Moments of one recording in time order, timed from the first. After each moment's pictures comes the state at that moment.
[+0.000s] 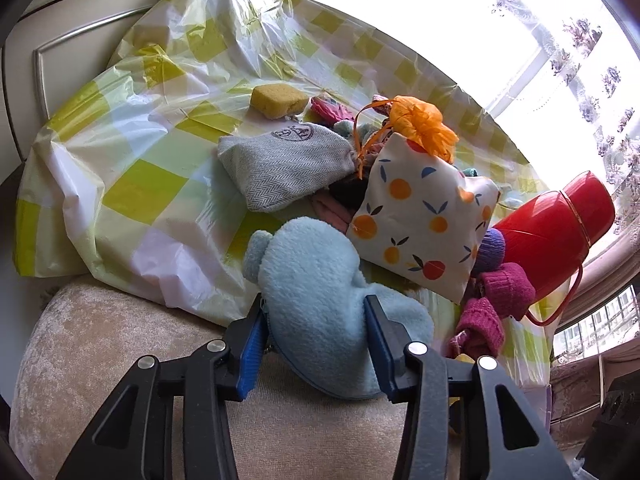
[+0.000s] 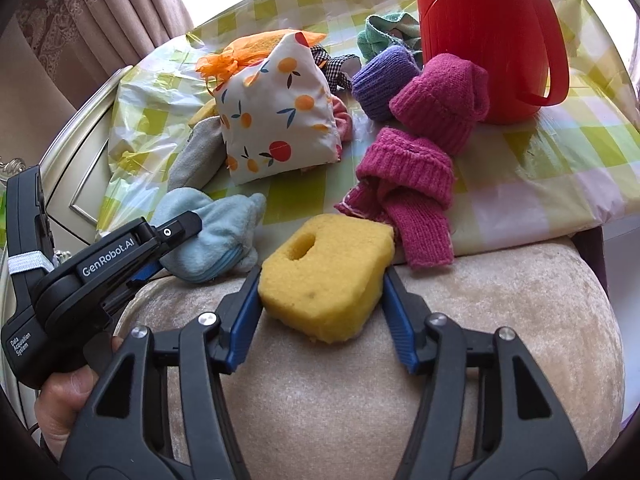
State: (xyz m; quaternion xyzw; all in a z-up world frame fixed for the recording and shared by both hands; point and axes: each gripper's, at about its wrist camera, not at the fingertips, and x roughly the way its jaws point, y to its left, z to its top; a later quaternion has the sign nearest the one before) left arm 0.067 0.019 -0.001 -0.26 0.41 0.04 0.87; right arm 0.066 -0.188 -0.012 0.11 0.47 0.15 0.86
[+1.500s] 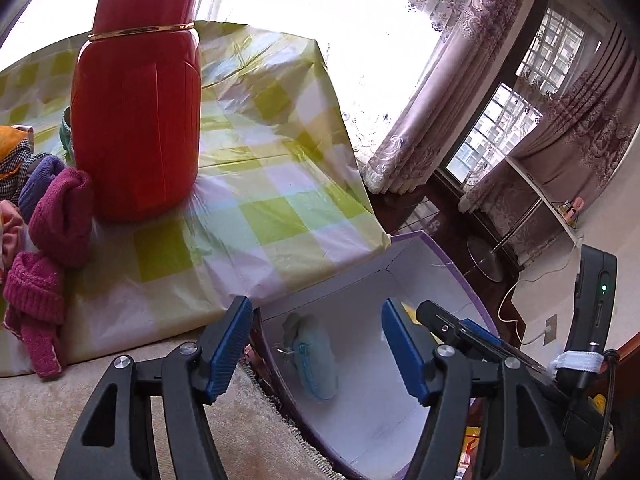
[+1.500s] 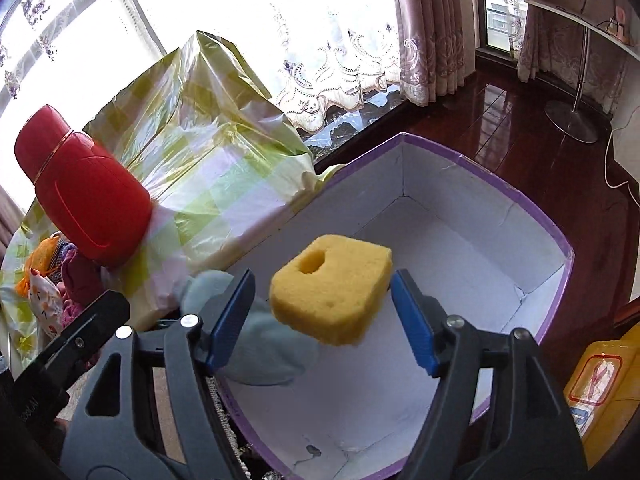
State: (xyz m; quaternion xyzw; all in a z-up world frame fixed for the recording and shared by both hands) left arm 0.071 -0.324 0.030 -0.05 0.43 -0.28 0.85; right arm 0.004 -0.509 0.001 0.23 0.40 -0.18 0.87
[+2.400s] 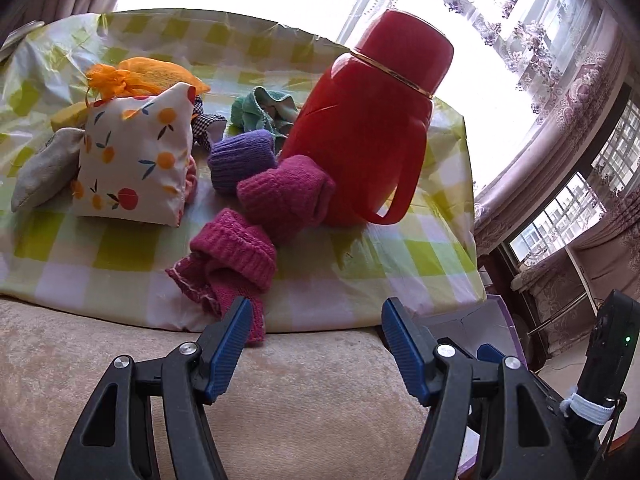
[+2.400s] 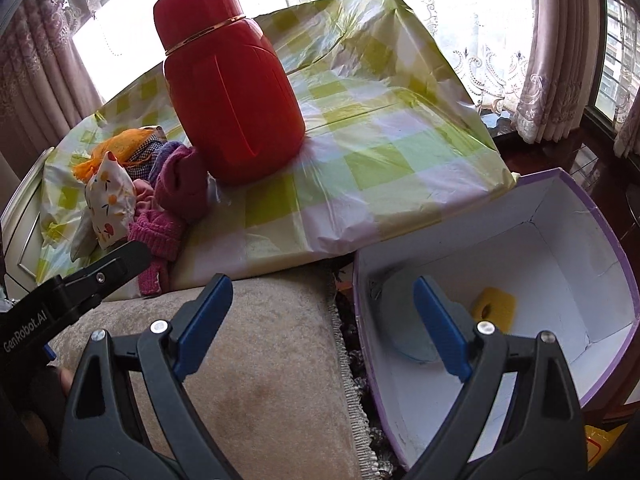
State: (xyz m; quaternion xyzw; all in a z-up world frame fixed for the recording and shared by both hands) left arm 0.073 -0.171 0.025 -0.16 0.42 -0.12 0.89; right arm 0.041 -0.379 0.008 0.12 0.42 0.00 0.90
